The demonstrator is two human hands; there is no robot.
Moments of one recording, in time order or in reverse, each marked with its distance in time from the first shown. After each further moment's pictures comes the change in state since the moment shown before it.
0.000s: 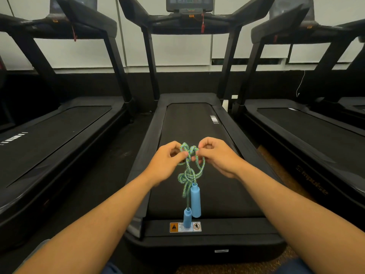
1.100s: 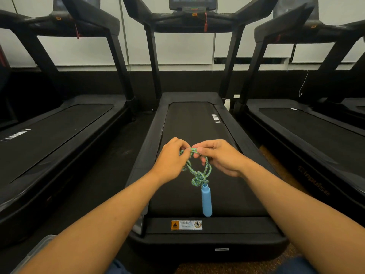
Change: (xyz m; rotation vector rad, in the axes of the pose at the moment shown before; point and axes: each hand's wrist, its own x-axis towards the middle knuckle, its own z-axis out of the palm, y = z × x) left_hand 0.003 0.006 0.009 0.449 0.151 0.134; right_hand -0.003 -0.002 -0.007 0.020 -0.146 0.067
